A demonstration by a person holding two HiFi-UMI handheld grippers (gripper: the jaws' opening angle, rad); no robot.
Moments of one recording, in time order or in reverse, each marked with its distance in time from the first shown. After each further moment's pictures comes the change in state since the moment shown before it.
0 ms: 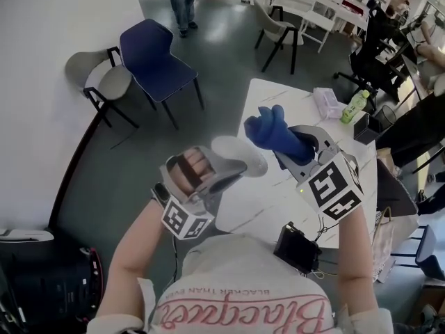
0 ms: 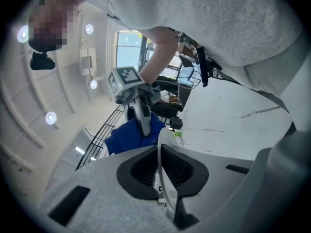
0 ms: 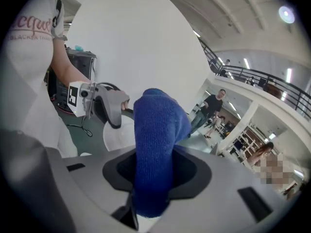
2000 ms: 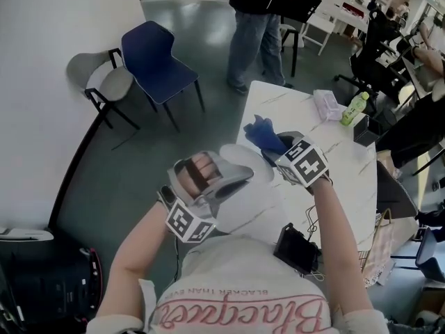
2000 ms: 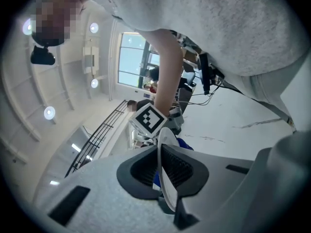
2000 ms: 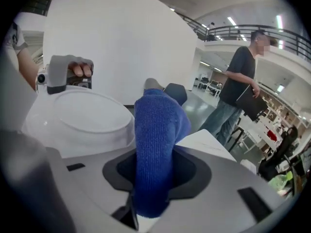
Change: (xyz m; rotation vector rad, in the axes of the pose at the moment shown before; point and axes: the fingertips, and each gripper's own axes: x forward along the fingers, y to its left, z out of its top) left arm 0.006 -0.005 0.018 -0.059 -0.040 -0.024; right arm 0.099 0.015 -0.092 0.327 0.159 0.141
